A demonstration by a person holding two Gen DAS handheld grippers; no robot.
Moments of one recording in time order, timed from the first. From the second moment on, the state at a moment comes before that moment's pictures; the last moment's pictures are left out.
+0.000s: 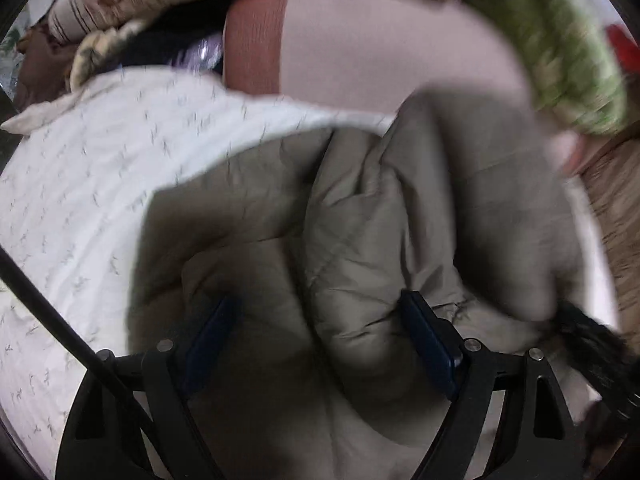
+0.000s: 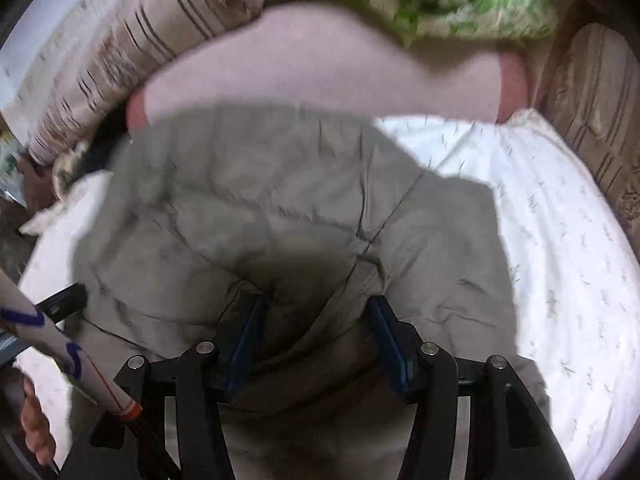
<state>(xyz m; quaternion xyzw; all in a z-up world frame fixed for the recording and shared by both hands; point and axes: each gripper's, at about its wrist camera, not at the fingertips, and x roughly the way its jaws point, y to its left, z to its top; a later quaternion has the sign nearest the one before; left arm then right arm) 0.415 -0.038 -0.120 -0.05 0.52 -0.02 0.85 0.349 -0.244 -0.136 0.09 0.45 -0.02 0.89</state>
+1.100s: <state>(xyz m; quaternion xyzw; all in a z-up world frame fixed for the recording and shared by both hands) 0.158 0.161 -0.151 -0.27 0.55 -0.09 0.78 0.074 -0.419 -0.205 0.39 0.46 0.03 0.80</state>
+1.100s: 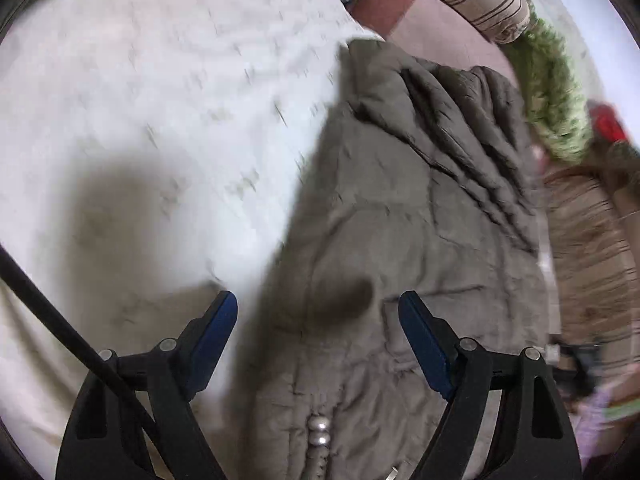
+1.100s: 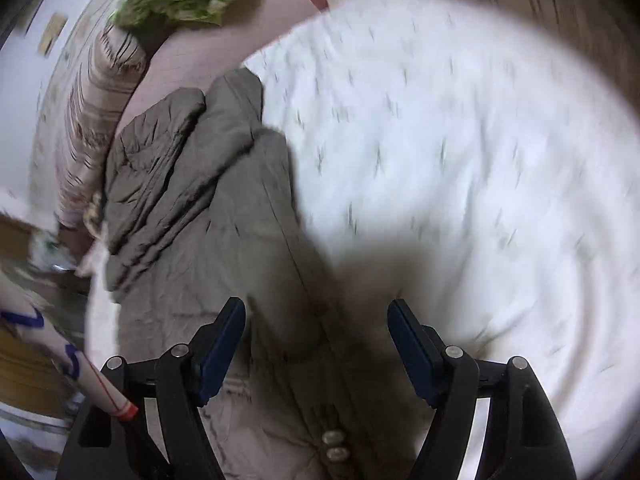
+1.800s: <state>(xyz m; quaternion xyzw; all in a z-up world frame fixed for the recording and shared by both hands) 0.049 0.139 -0.163 -0.33 0.54 -0.20 0.75 0.000 -0.390 -0.220 0.42 0.46 0.13 0.77</state>
